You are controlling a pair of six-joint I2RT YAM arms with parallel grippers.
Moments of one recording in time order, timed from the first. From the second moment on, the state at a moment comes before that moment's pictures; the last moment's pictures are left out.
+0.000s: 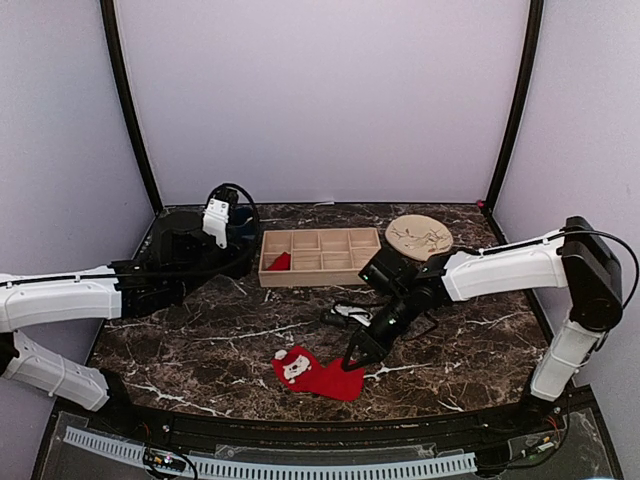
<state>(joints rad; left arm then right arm) -0.83 1.19 0.76 0.14 -0.43 -0.12 0.96 1.69 1.07 -0.47 -0.69 0.07</state>
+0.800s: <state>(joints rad) -1.01 1.42 0.87 -0.17 -0.06 0.03 0.85 1.68 0.91 -0.52 -0.52 0.13</state>
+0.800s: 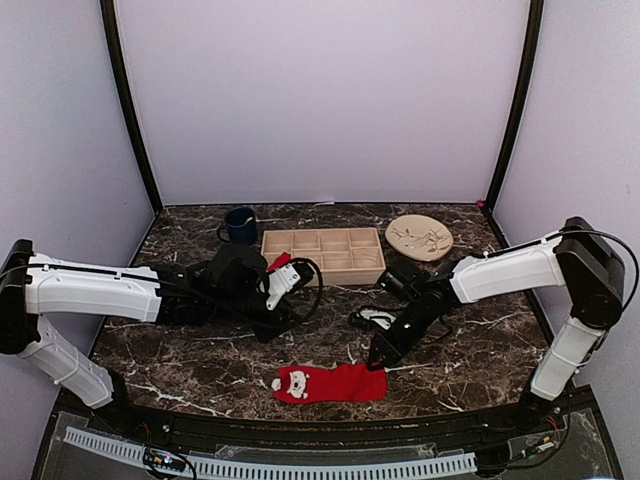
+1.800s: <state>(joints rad) -1.06 1.57 0.96 -0.38 0.28 0.11 0.78 2.11 1.53 -0.61 -0.33 0.06</state>
